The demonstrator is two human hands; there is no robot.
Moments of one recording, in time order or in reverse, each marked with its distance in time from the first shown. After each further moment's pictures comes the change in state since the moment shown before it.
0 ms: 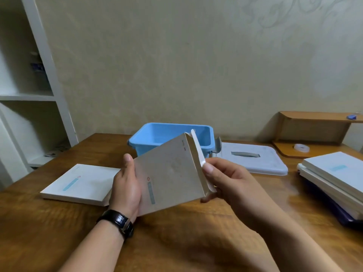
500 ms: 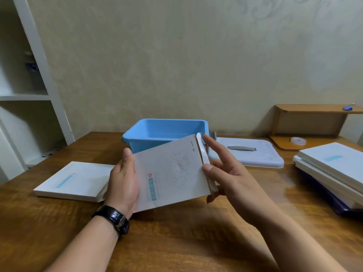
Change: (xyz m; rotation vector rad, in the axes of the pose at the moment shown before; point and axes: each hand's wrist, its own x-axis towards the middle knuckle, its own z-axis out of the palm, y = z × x) left_hand -0.006 -0.004 0.004 0.127 -0.060 0.133; right_hand -0.003 0.022 -0.009 -0.080 0.117 -0.035
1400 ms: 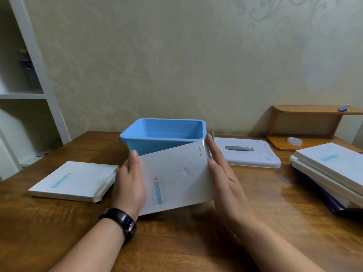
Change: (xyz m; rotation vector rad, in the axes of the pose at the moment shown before) left_hand -0.007 -0.005 0.016 -0.071 0.024 0.025; right_hand -0.003 0.014 0.026 -0.062 0.210 -0.078
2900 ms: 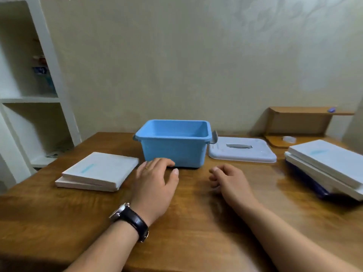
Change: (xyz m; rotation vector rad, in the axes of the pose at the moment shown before) left_hand -0.027 0.003 -0.031 0.706 -0.145 0.634; right_hand 0.007 0.028 0.007 -0.205 0.173 0.326
